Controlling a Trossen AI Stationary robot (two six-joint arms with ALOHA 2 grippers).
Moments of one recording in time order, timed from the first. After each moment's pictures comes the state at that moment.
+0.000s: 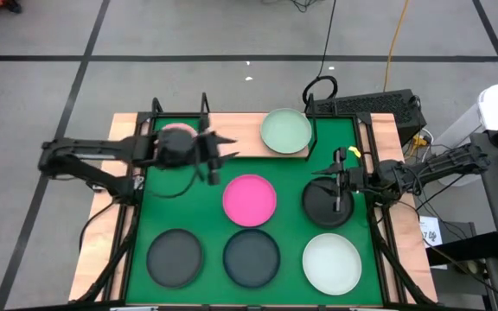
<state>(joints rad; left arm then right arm) -0.01 1.22 1.17 -0.28 -0.32 0.28 0.25 0.61 0.36 0.38 0.29 -0.20</state>
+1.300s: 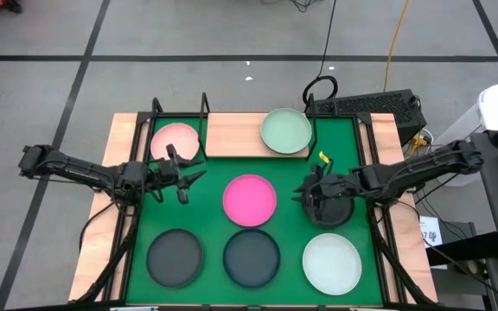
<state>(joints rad) -0.15 0.73 0.28 0.51 -0.43 0.12 0.20 1.06 0.66 -0.26 0.20 0.28</state>
